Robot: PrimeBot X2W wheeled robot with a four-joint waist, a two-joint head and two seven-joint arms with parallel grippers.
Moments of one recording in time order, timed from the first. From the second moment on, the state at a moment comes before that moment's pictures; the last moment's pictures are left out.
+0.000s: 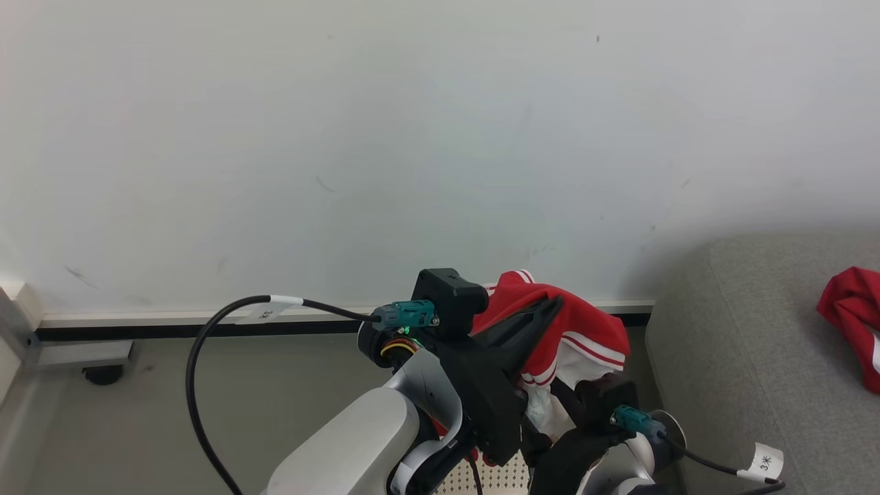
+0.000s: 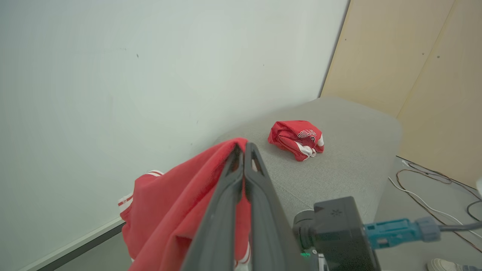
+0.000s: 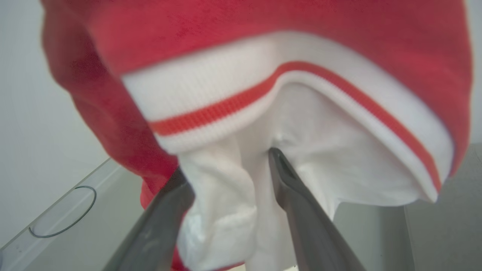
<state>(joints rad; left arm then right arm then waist) -0.69 0.06 -0.82 0.12 -0.69 0.05 0.17 -0.28 -0.05 0.49 0.43 0.19 0.13 -0.07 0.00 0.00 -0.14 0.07</state>
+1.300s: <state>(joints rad) -0.35 0.29 -0.70 0.26 -0.65 0.05 -0.25 -0.02 -0.06 0.30 0.06 -0.06 0.13 0.03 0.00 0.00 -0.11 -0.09</state>
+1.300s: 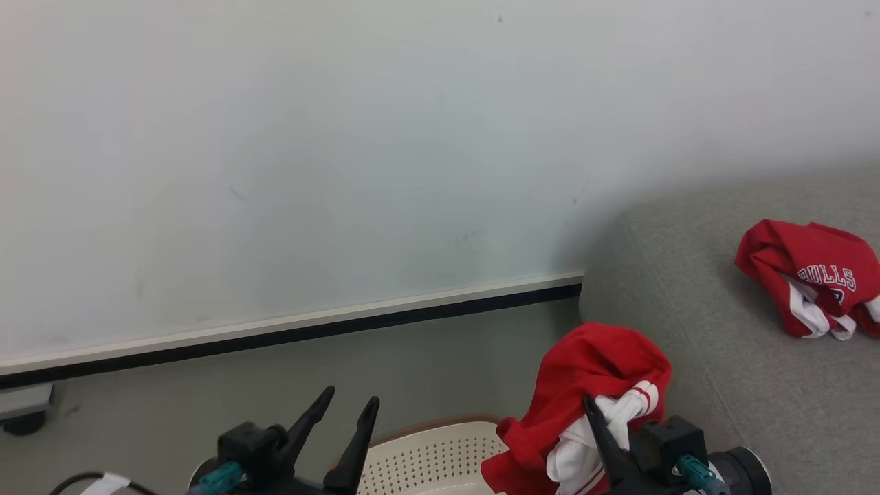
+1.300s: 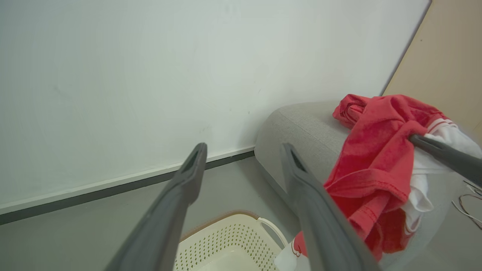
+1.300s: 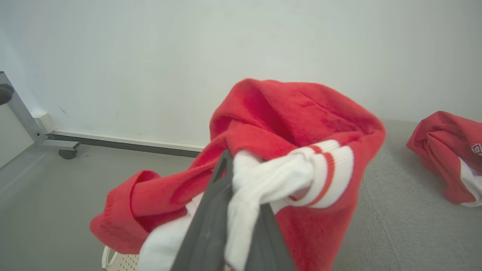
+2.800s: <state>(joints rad) -0.30 0.34 -0.66 0.12 -0.53 -0.03 -0.21 0.02 -0.05 0.26 -0.05 -0.03 0.13 0.00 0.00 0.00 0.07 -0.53</state>
